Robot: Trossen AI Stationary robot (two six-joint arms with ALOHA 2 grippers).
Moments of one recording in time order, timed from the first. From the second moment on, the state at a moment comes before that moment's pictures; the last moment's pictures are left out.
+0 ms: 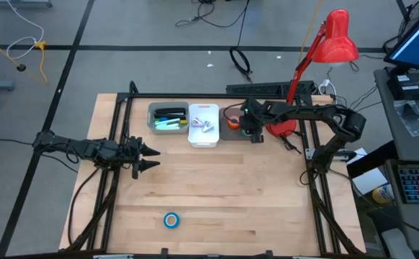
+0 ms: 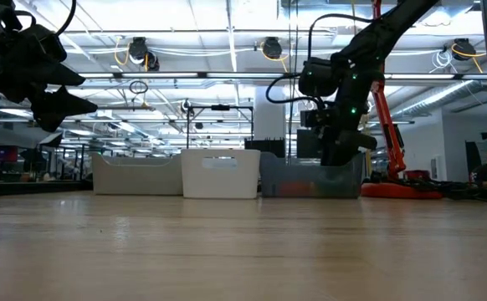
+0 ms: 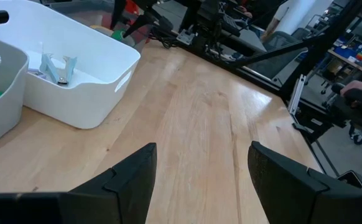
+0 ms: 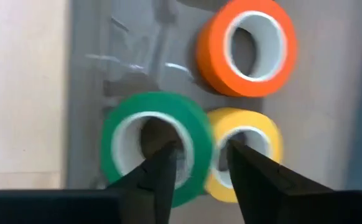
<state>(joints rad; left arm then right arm) -0.21 0.12 0.08 -0.18 -0.21 -0.48 -0.51 1.62 0.97 -0.51 0.07 -0.64</state>
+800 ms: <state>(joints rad) -0.21 0.12 0.08 -0.12 -0.21 -0.61 -0.35 1.12 0.97 -0.45 0.12 -0.13</state>
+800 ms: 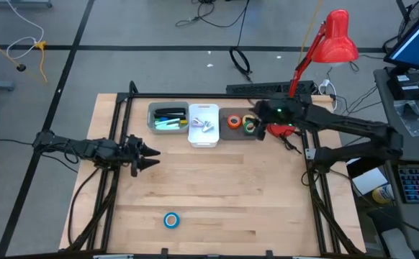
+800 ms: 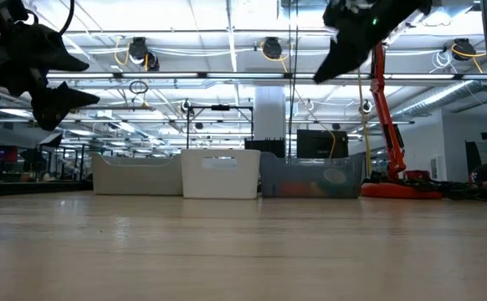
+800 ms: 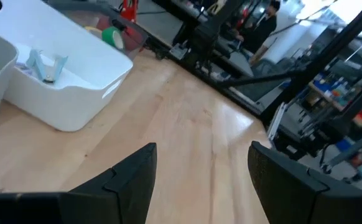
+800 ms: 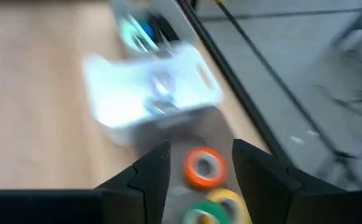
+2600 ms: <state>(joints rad) -0.49 1.42 1.03 -0.70 -0.02 -1.17 -0.18 0.21 0.39 -0.25 -0.08 0.32</state>
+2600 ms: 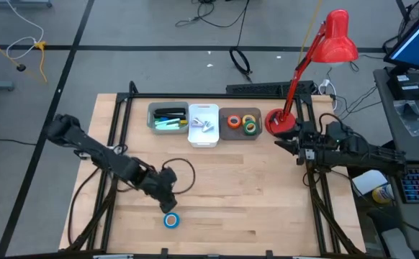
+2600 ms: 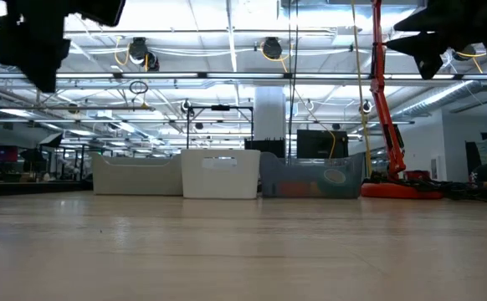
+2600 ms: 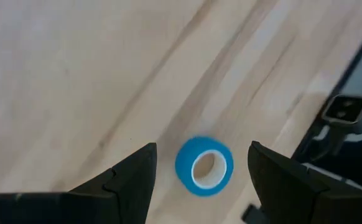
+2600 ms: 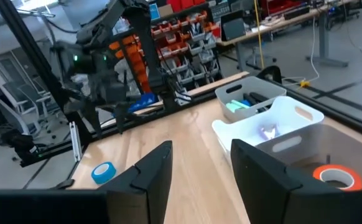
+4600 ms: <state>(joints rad) -0.59 1.70 1.05 -0.48 0.04 -1.39 -0.18 0.20 0.39 -0.26 -0.08 0.31</state>
